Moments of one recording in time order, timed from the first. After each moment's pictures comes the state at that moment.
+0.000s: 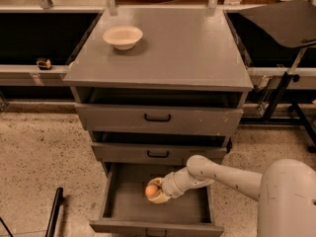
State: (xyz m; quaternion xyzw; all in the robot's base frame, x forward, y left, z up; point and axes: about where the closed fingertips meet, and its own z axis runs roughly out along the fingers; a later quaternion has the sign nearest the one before) arm 0.508 0.022 0.325 -0.62 0.65 0.36 0.25
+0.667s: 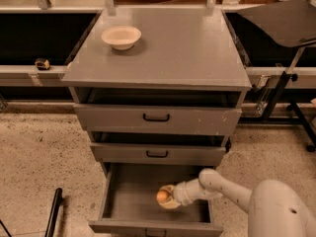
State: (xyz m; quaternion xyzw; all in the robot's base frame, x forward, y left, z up) arm 0.525 -0.025 0.231 -0.57 0.67 0.38 0.28
